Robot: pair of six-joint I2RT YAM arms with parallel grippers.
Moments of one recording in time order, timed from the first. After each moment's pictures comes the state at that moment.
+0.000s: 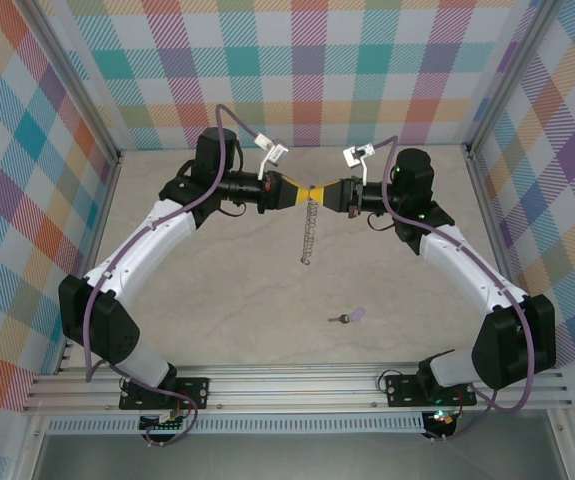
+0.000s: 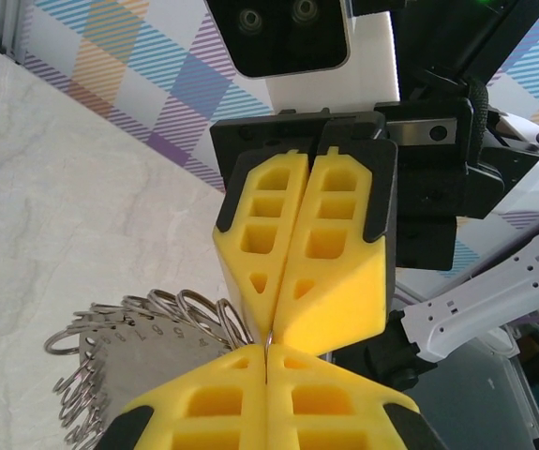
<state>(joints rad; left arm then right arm) -0.48 1.57 1.52 -0.37 0.98 -0.18 0.36 1.39 1.12 0.16 -1.09 0.62</state>
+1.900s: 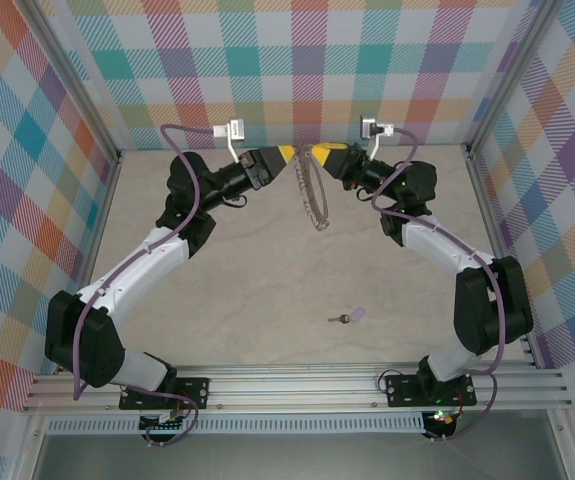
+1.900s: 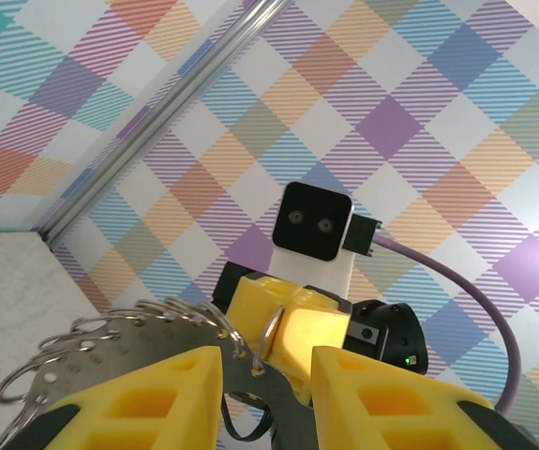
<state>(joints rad) -0.47 1.43 1.19 0.50 0.61 -0.95 0.35 1.59 1.10 1.11 -0.90 1.05</state>
